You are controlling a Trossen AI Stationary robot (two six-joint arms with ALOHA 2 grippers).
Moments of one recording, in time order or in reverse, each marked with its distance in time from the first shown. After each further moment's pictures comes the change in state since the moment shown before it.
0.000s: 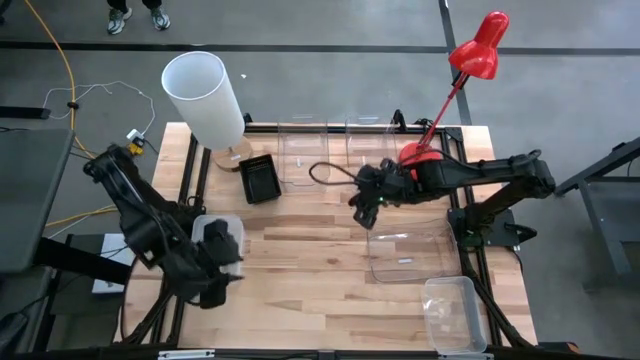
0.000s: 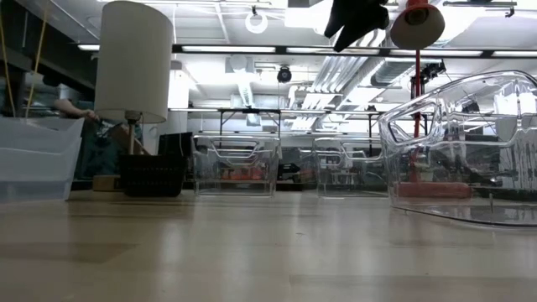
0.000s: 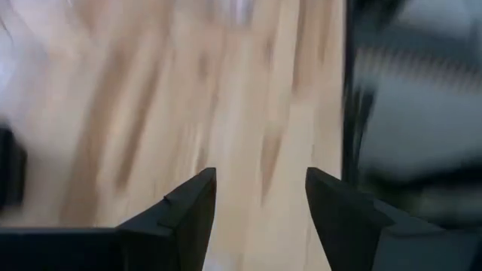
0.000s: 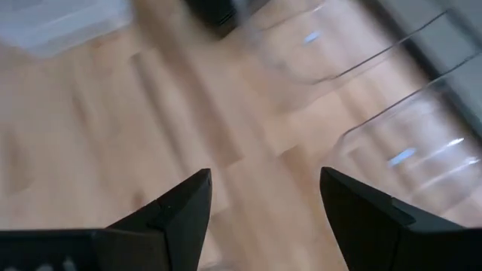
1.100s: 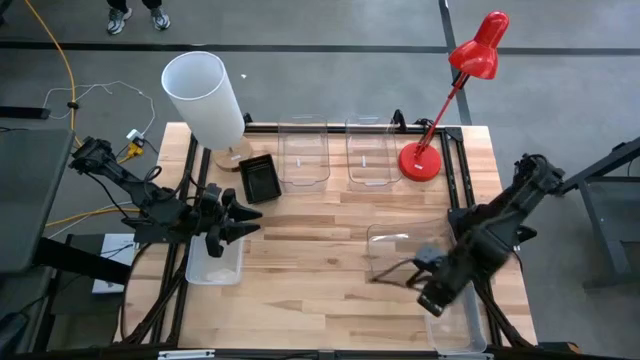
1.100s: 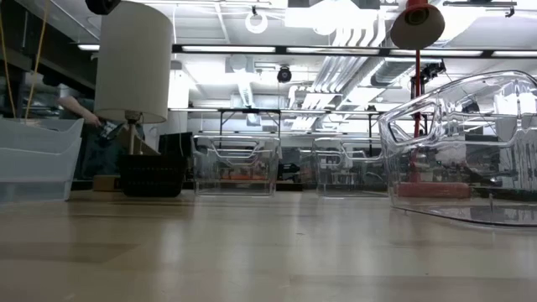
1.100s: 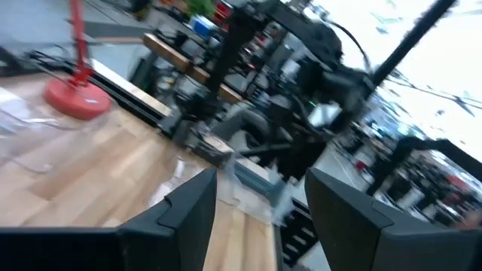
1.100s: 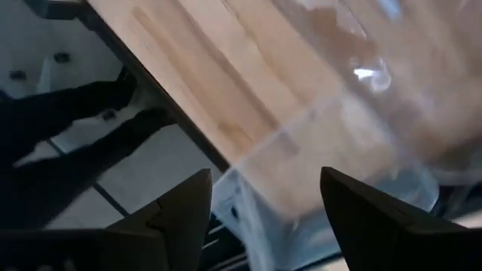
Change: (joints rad) left arm 0.242 -0.565 -0.801 1.243 -0.157 0.275; right arm 0.671 -0.074 -0.071 -0.293 -0.440 1.040
